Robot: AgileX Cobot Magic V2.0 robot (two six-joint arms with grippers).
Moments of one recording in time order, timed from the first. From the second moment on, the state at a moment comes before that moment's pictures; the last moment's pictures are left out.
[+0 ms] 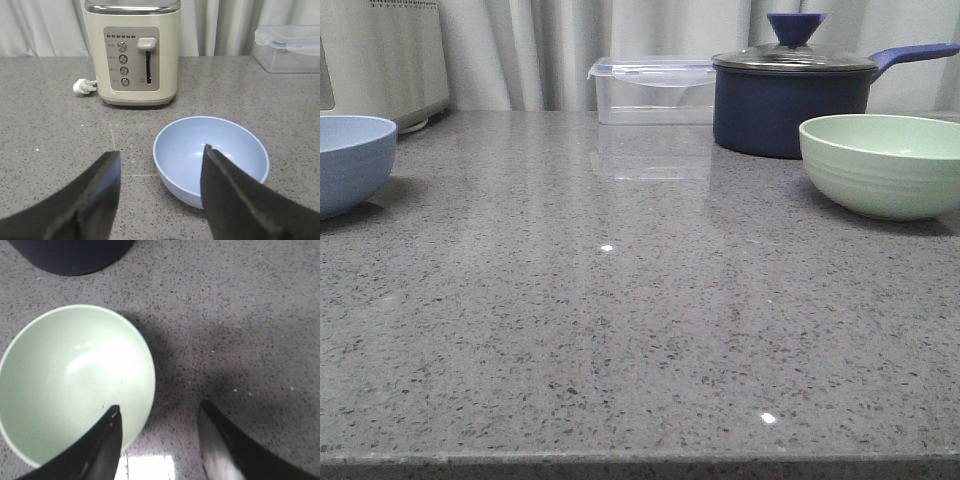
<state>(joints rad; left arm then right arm) 0.02 0.46 -0.53 -0.08 0.40 0.03 0.03 1.25 -1.15 0.05 0.88 0.18</state>
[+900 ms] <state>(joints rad) 0.02 0.46 -0.53 -0.08 0.40 0.03 0.03 1.61 -1.31 0.09 0.97 0.18</state>
